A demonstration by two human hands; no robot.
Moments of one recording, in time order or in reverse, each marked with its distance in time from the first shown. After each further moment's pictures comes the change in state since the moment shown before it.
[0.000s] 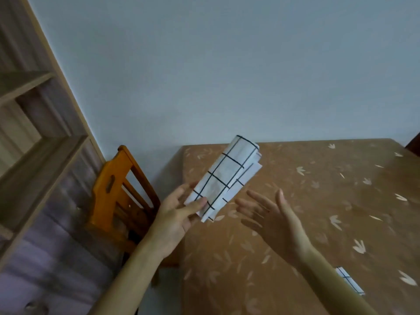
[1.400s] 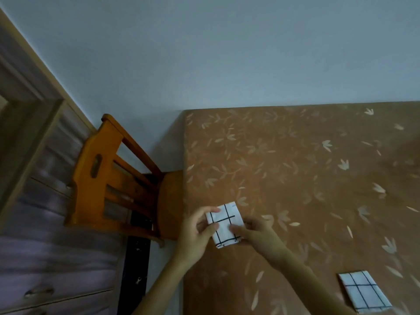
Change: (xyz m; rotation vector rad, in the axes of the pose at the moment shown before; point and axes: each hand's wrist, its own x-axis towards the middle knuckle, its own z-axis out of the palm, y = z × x) left_hand 0.098 -0.128 -0.055 0.573 0.132 -0.023; right_hand 0.106 0.088 -0.039 -0.452 0.172 0.395
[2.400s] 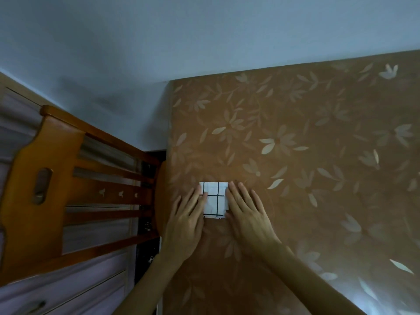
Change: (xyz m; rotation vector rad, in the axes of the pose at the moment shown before) left_hand 0.176 -0.121 0.017 1.127 0.024 0.255; right_hand 0.223 0.063 -0.055 -1.183 0.082 -0.505
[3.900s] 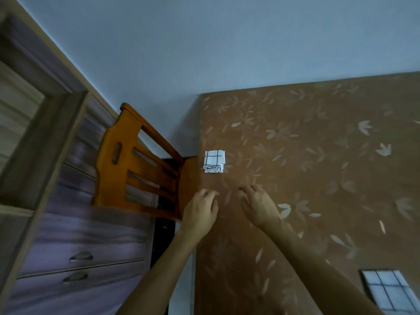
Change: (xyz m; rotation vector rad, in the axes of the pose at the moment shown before) left_hand -0.118 0.053 -0.114 -0.130 -0.071 -0.183; right_hand -0.104 -0.101 -0.059 0.249 0.074 0.163
